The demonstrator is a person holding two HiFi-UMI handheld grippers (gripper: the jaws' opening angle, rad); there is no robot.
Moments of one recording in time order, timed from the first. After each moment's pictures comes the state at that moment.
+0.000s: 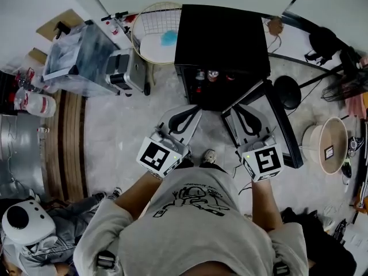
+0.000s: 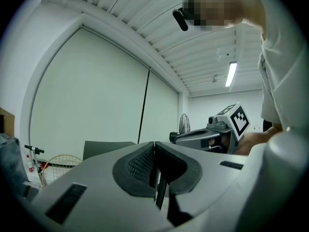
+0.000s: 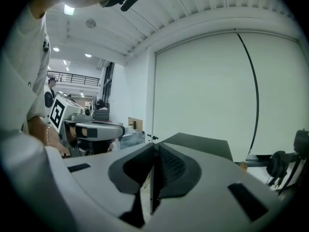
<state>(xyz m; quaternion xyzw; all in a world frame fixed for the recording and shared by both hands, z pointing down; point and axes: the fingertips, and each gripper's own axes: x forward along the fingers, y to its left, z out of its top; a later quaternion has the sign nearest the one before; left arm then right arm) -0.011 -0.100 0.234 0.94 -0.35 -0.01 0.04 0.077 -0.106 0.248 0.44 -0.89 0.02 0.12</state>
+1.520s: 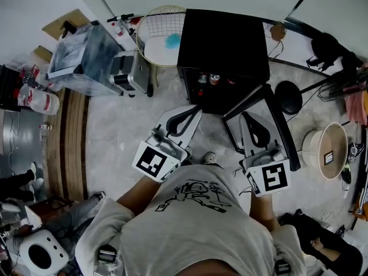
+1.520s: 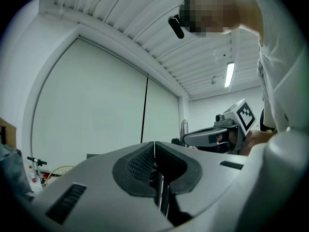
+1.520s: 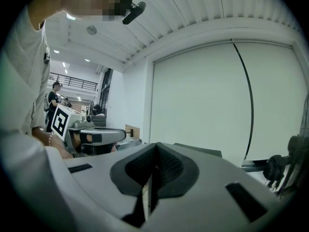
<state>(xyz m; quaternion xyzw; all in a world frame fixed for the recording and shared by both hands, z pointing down) -0.013 -0.091 0.182 0.93 -0.36 -0.03 0.00 0.089 -0.081 0.186 0.46 -0.88 0.00 0.08</state>
